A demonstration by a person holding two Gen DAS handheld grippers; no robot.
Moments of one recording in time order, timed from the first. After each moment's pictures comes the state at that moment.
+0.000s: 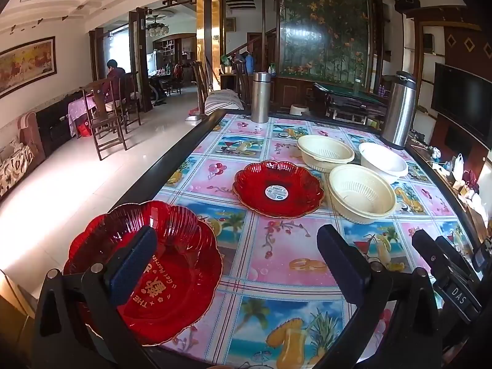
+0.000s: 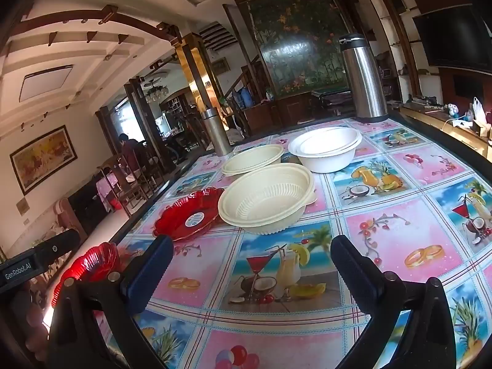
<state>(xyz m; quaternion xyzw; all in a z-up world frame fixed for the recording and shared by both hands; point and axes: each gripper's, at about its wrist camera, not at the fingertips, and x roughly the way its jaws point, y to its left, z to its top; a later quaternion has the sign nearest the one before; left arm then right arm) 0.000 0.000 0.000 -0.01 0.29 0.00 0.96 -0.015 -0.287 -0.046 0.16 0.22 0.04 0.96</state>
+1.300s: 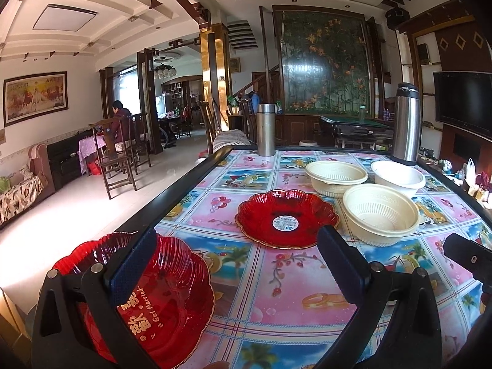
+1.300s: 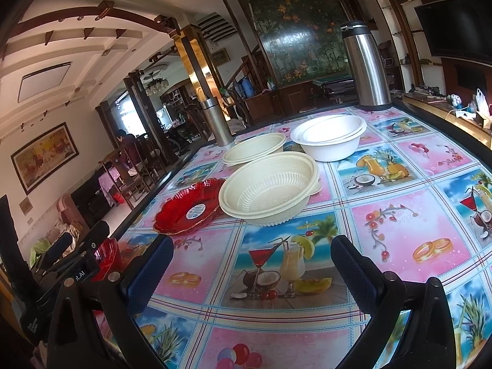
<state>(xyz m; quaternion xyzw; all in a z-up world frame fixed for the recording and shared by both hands) 0.014 -0.016 -0.034 0.02 0.18 0.03 0.98 -0.003 -0.287 -0.053 0.17 0.24 0.05 0.95</state>
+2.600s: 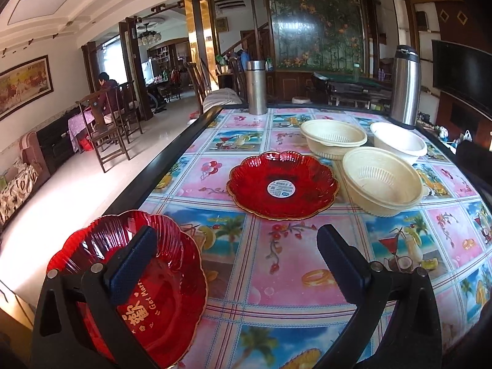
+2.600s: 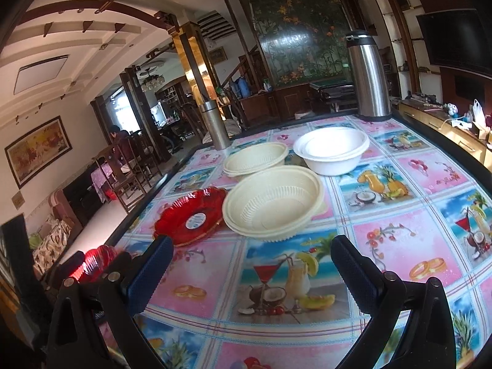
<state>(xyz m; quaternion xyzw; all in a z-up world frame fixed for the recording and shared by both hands) 0.042 -0.021 -0.031 0.04 0.30 0.01 0.95 0.009 -0.270 -0.016 0.14 0.24 0.04 0.96</state>
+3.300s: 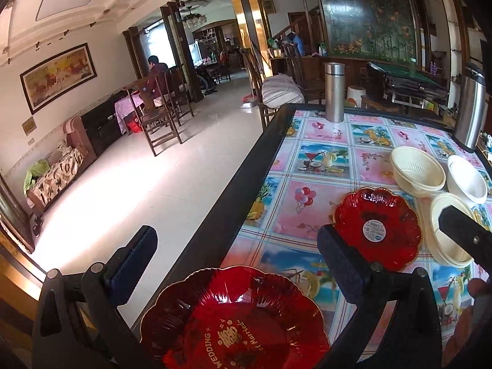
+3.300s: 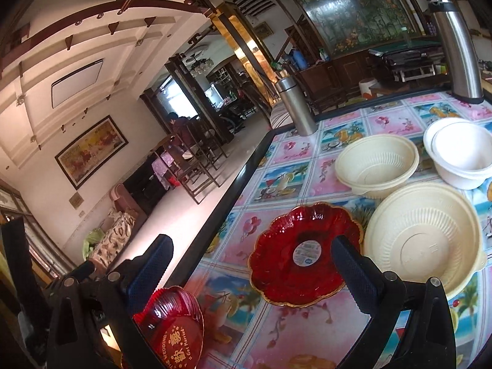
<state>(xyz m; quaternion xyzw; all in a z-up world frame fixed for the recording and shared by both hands) 0.110 0.065 0.025 0.05 0.34 0.14 0.93 0.134 -0.187 0.001 0.22 0.30 0.21 0.91</state>
